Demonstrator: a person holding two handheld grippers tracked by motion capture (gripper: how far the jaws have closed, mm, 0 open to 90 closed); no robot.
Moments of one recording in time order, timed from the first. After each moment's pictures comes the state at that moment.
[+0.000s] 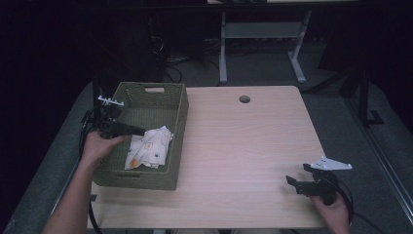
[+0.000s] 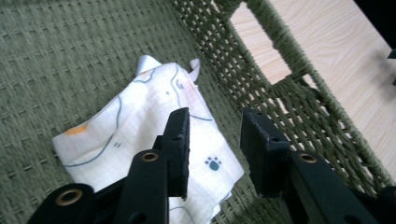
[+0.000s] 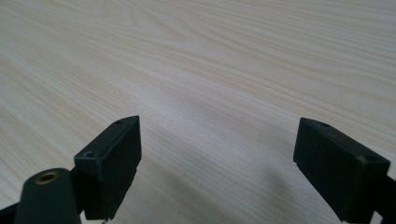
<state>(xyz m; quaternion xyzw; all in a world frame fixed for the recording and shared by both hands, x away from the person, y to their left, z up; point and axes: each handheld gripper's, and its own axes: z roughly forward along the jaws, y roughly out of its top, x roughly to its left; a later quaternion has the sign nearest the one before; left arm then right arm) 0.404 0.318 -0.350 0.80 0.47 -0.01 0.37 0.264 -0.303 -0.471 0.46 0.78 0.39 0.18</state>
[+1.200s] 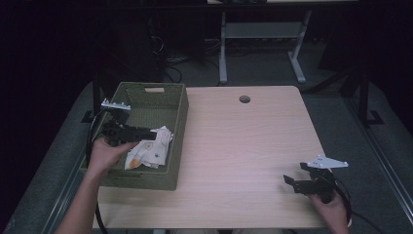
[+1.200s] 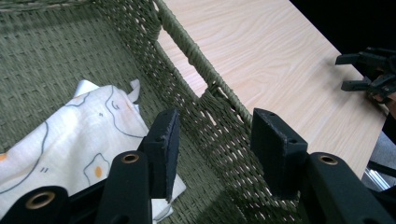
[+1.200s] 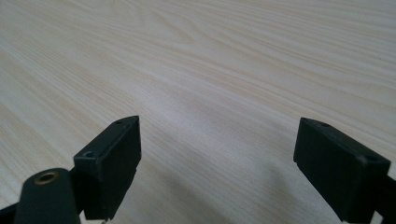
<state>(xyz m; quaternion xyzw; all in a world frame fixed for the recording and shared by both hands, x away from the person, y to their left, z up) 0.368 0.280 -0.331 0.80 0.43 0.00 0.41 0.270 -0.298 -0.472 0.45 0.78 0.39 0.17</state>
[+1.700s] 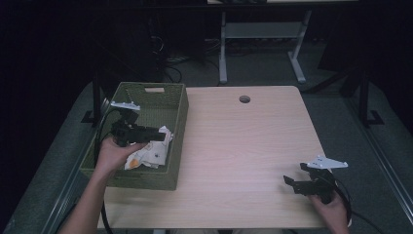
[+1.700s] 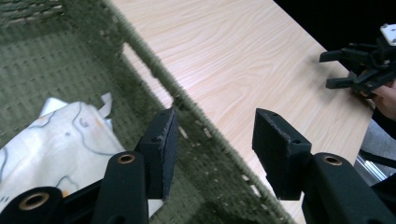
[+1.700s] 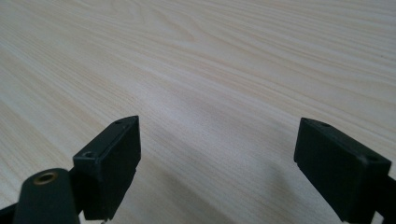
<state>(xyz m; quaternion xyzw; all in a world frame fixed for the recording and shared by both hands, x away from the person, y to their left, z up) 0.363 0.253 -0.323 0.81 0.40 0.00 0.42 0.269 -0.298 -0.472 0.45 0.78 0.39 0.17</state>
